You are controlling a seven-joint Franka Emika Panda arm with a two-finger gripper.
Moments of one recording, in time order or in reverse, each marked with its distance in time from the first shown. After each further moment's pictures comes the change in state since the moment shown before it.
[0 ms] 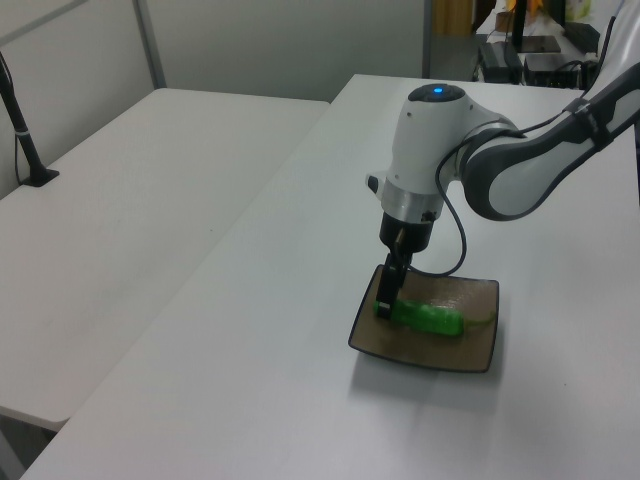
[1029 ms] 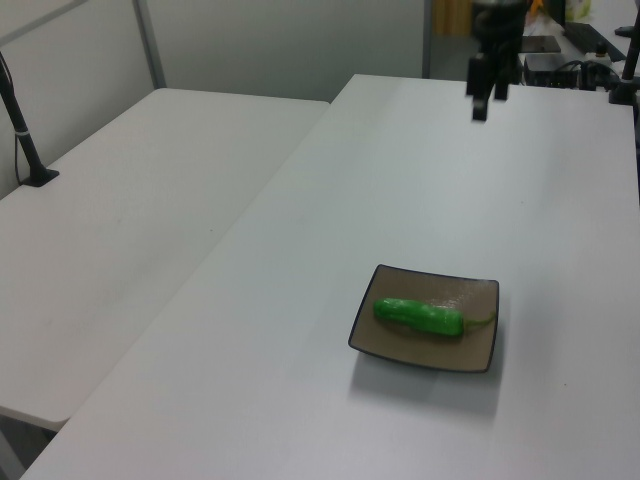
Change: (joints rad) arm -0.284 -0.468 -0.018 0.082 -0.013 -0.766 0.000
